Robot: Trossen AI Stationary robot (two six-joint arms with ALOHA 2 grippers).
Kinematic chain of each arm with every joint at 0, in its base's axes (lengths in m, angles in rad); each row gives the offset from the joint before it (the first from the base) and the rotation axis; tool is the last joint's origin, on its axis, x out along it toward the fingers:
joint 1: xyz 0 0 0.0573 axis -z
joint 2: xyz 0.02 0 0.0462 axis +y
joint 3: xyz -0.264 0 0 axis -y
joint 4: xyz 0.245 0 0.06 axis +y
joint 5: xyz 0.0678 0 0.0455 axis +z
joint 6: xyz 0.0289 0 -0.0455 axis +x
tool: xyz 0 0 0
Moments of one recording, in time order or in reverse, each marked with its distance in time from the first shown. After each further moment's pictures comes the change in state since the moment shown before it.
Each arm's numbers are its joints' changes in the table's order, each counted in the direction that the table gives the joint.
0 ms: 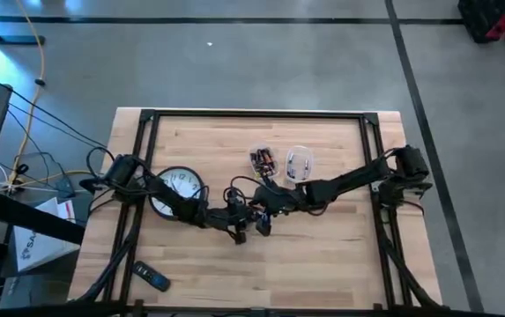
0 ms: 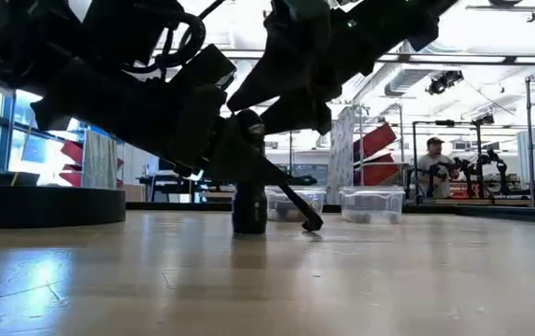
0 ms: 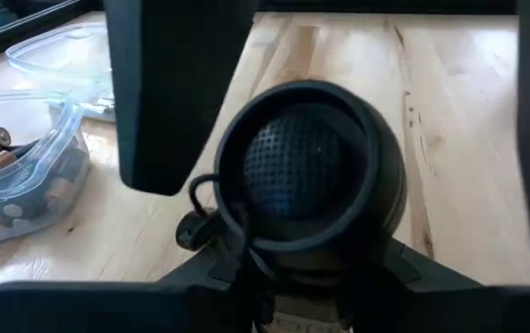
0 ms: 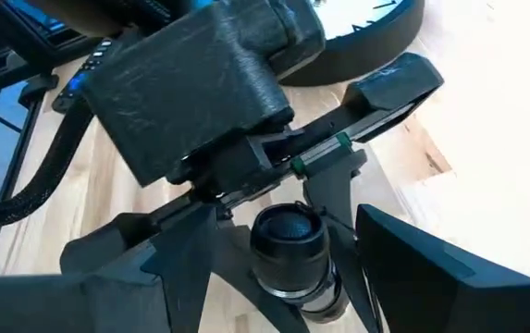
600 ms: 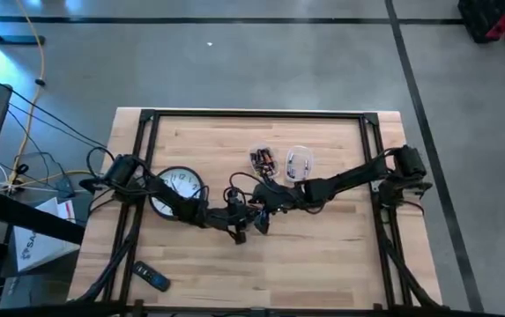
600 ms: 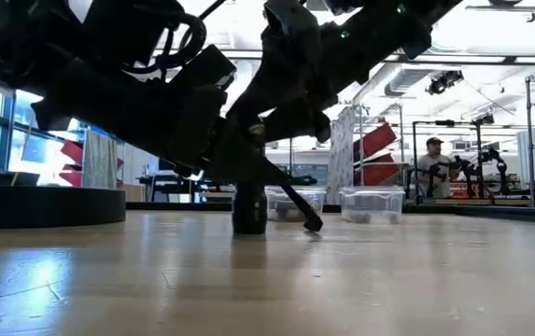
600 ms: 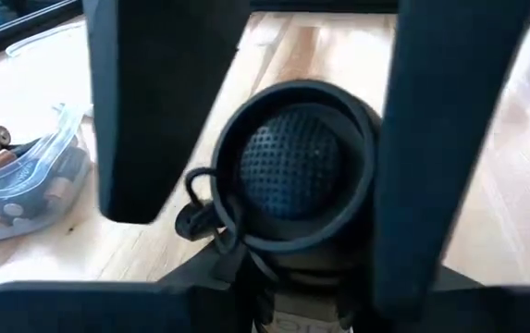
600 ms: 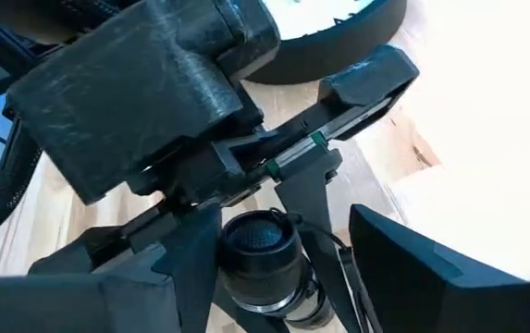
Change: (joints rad) left arm 0.000 0.001 -0.001 -0.001 -0.003 -0.002; right arm 0.022 0.021 0.000 -0.006 0.011 0.039
